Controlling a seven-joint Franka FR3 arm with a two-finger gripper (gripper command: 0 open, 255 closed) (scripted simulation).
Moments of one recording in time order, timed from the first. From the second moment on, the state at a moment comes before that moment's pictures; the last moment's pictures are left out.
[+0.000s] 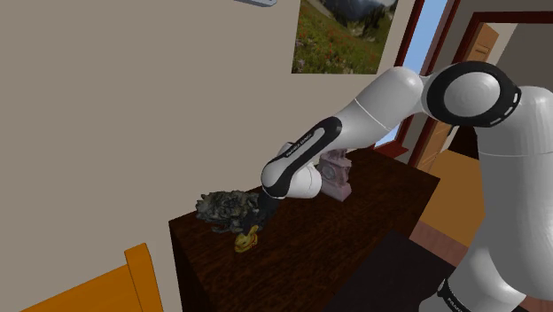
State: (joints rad) arm 0.14 0.47 0.24 -2.17 0.62 2.81 -0.38
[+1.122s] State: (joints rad) arm 0.14 0.42 0.22 -2.18 0.60 2.77 -0.35
